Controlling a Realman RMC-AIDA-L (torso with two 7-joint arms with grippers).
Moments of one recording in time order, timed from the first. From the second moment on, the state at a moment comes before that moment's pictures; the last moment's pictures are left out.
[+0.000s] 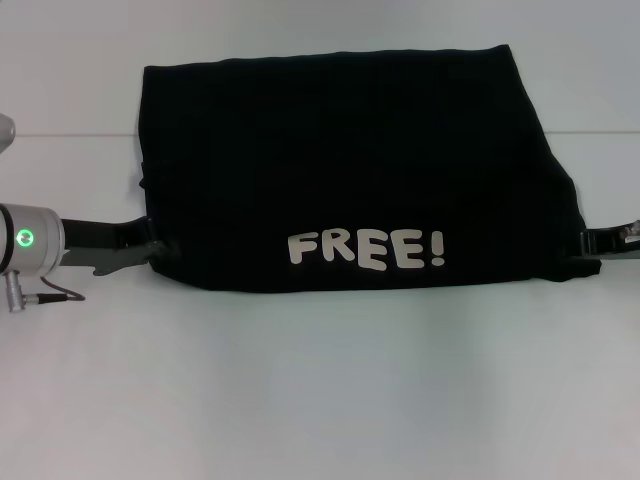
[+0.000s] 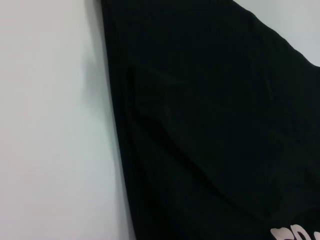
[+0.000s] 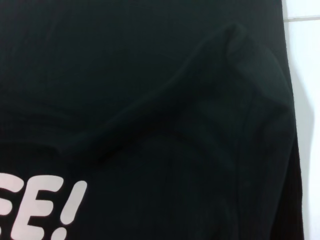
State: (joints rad) left arm -0.74 -2.01 0.54 0.55 2.45 1.12 -2.49; right arm 0.76 1.99 -0.82 -0.60 -2.59 -0.98 2.49
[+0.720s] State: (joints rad) left arm -0.74 -1.97 0.55 0.61 2.50 1.40 -2.45; right arm 0.71 1.94 -0.75 -0.75 -2.60 -1.32 2.55
